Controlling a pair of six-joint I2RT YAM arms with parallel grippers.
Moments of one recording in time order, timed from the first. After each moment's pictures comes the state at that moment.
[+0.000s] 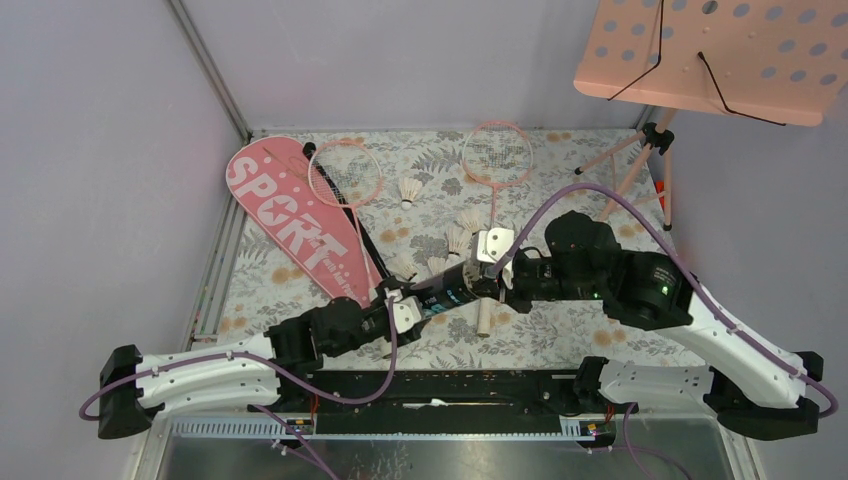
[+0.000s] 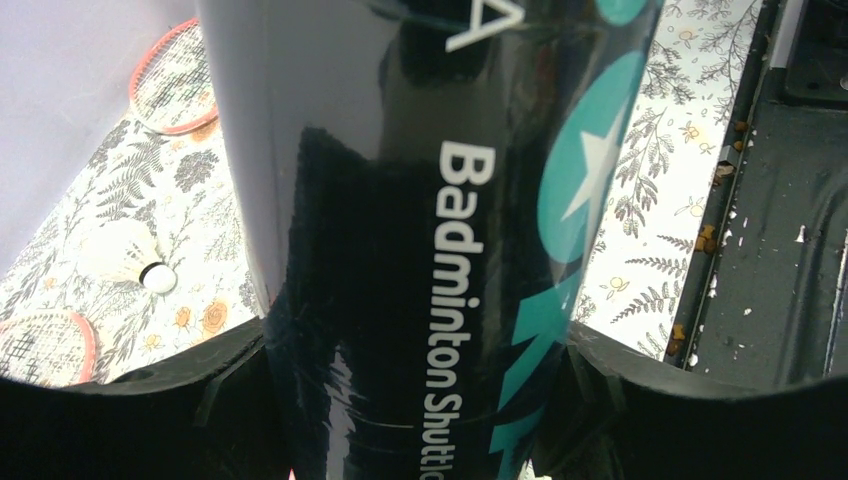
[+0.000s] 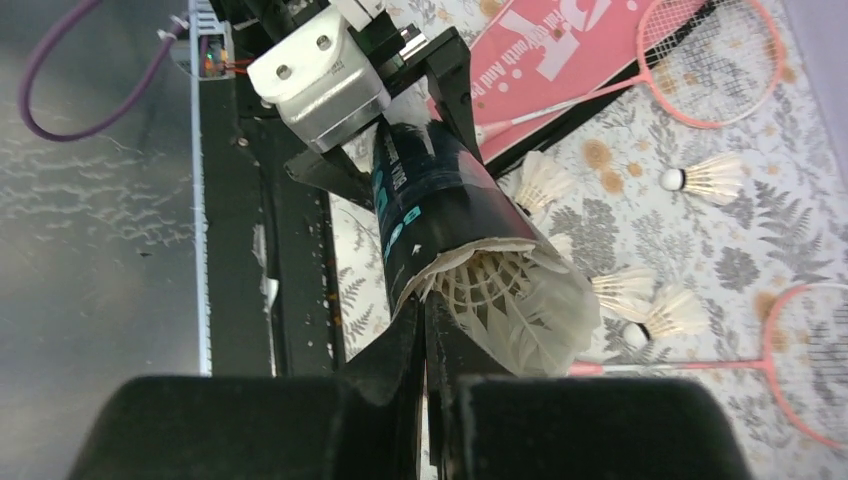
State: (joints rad) left arm -1.22 0.72 0.41 0.07 -0.17 0.28; right arm 1.08 0.98 1.40 -0.91 -0.23 -0.32
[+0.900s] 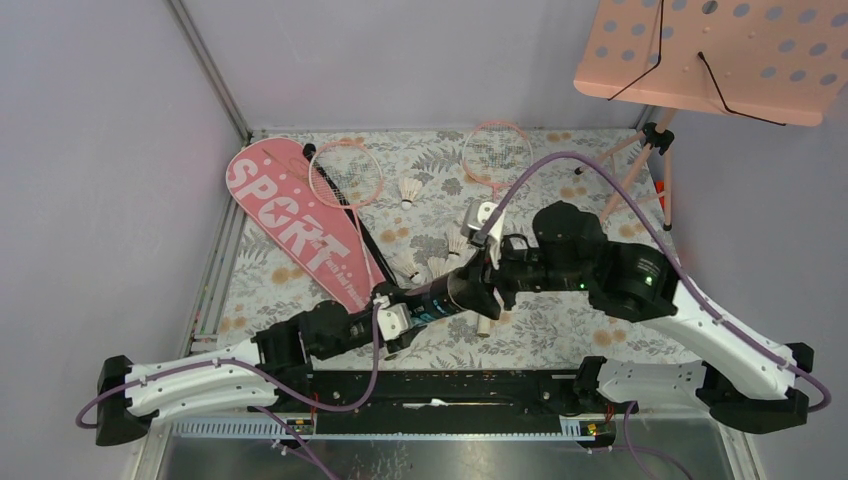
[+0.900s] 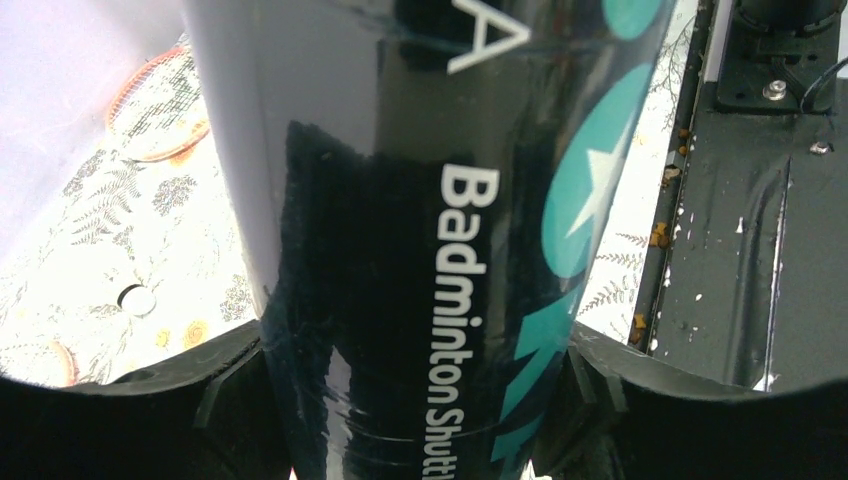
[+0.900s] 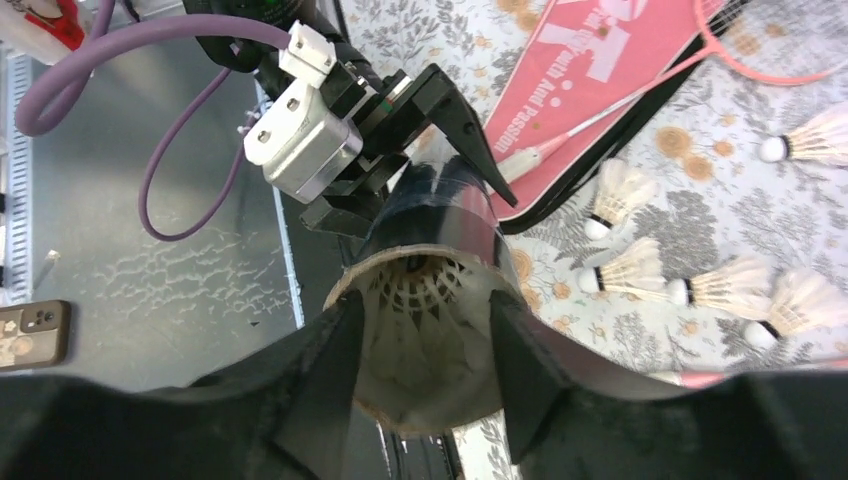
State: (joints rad) left arm -1.21 0.60 0.39 0.01 -0.08 0.29; right arm 1.08 1.05 1.42 -0.82 -0.27 -0.01
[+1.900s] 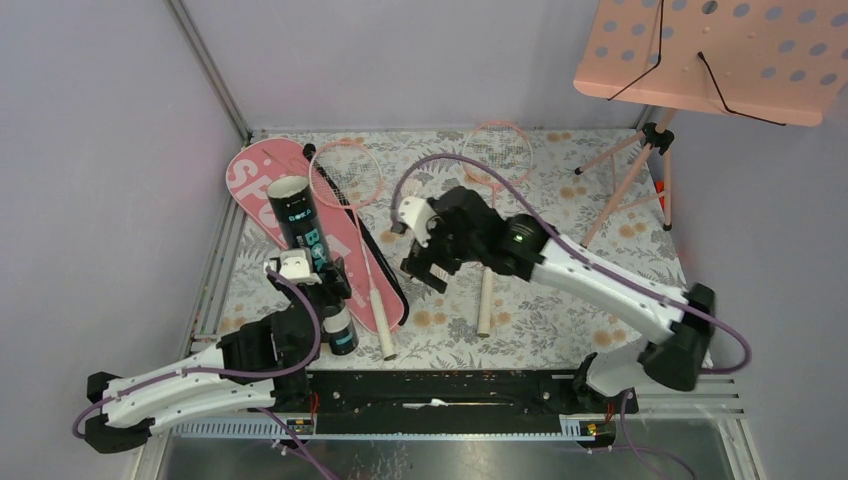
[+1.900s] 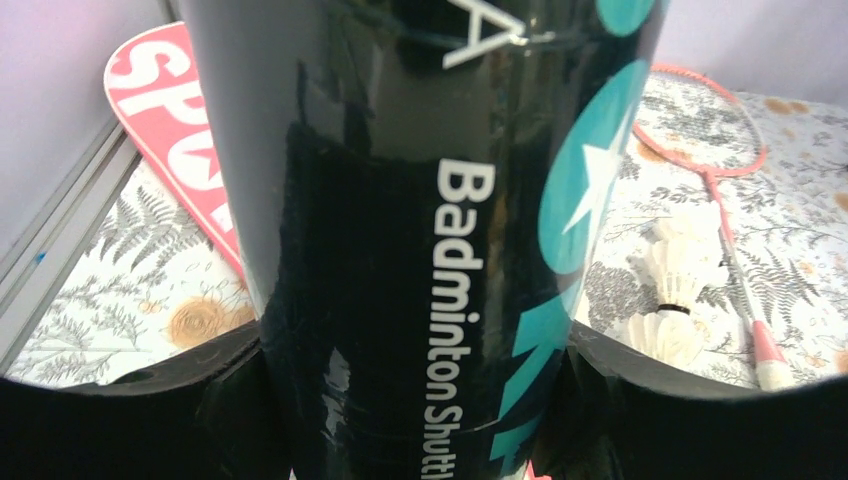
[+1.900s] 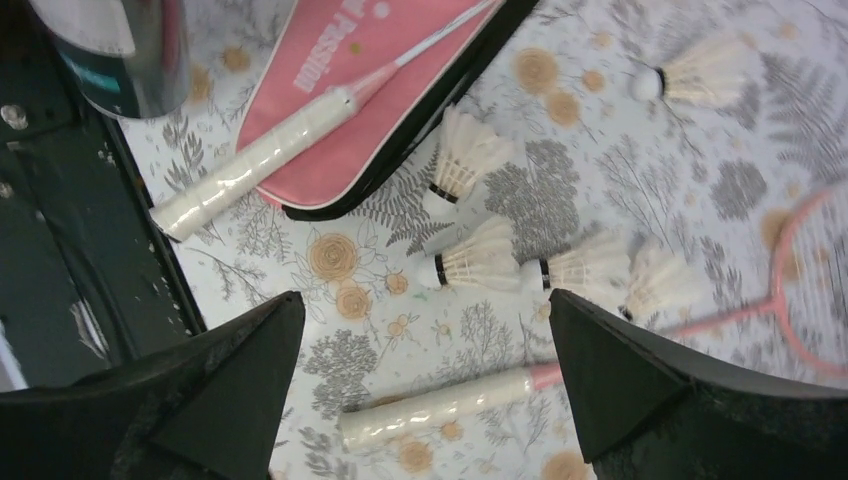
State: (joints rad) left arm -1.22 0.43 0.50 -0.29 -1.23 -0.35; right arm 1.00 1.37 1.35 -0.66 -0.01 -0.20
